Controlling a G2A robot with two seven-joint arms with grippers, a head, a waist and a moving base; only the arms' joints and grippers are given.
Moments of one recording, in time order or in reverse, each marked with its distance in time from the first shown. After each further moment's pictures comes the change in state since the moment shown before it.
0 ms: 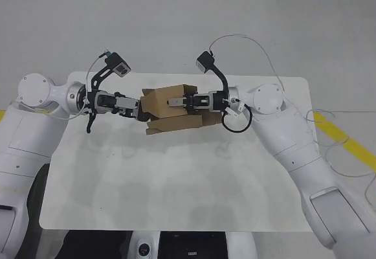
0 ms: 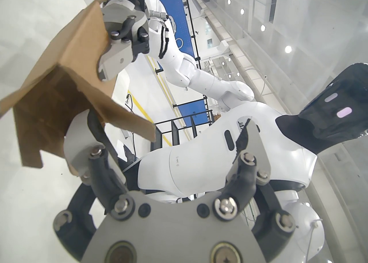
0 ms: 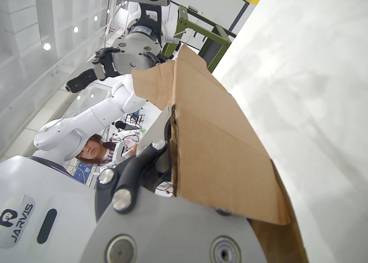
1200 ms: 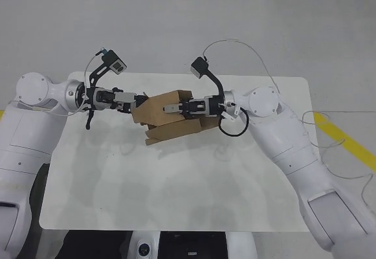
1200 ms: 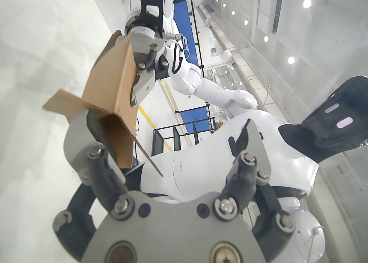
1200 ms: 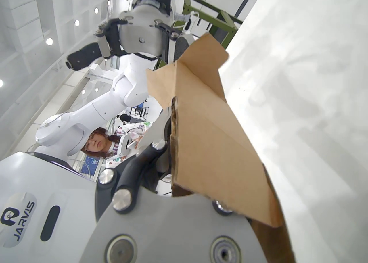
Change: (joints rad) left arm -0.014 -0.022 -0.028 0.060 0.033 0.000 0.000; right arm -0.019 -0.008 -0.001 -0.020 -0.010 0.023 -0.010
